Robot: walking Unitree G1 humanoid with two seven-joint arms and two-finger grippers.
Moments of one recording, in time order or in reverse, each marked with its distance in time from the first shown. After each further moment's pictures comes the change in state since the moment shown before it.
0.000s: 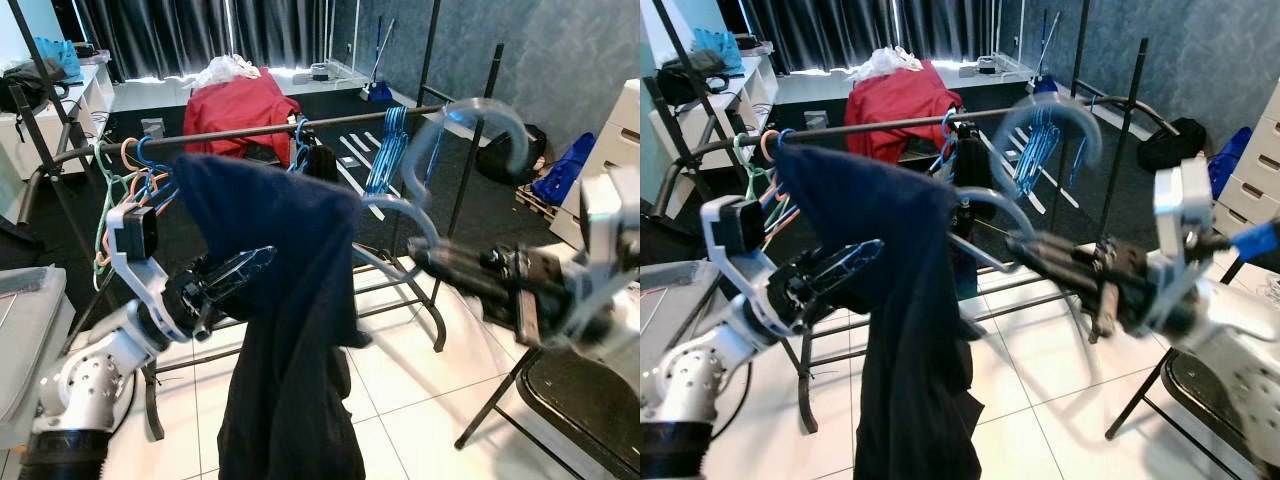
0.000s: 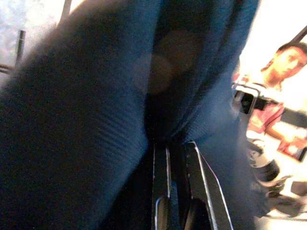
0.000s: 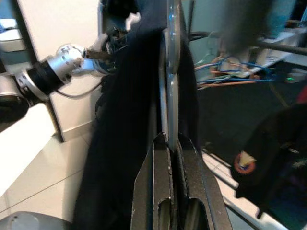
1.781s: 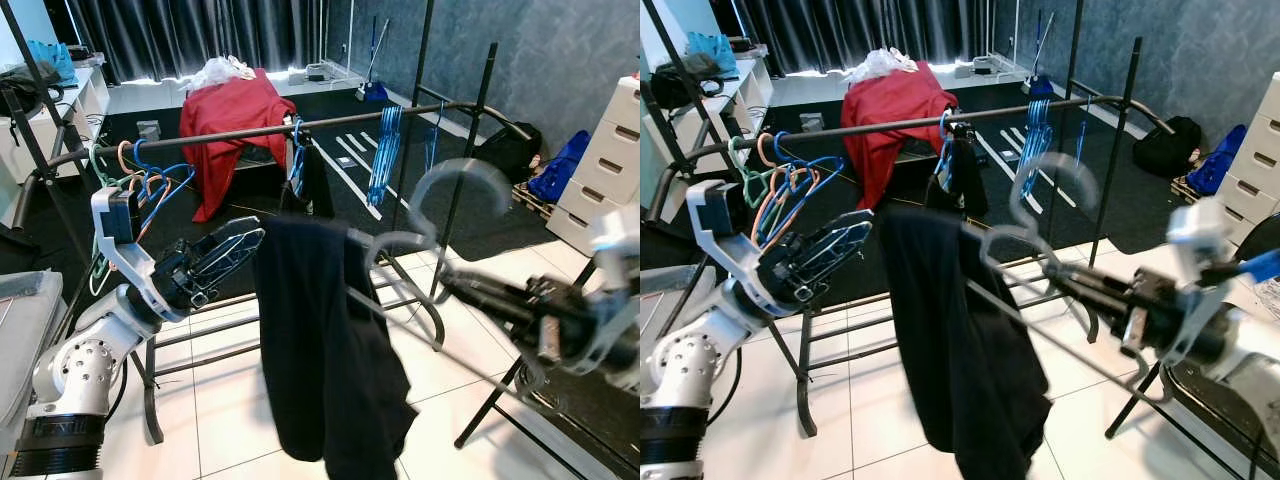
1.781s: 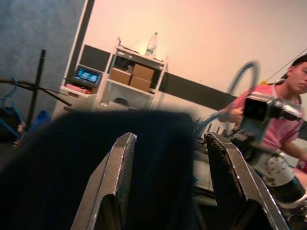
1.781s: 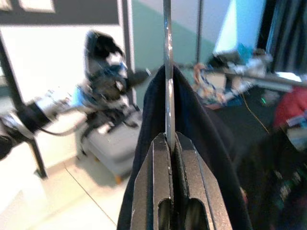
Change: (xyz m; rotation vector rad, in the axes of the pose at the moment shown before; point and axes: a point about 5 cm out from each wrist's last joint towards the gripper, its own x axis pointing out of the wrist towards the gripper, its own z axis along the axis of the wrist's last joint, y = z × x) left arm 0.001 0.002 -0.004 0.002 -0.067 0.018; right arm -0.015 0.002 0.016 0.037 -0.182 -0.044
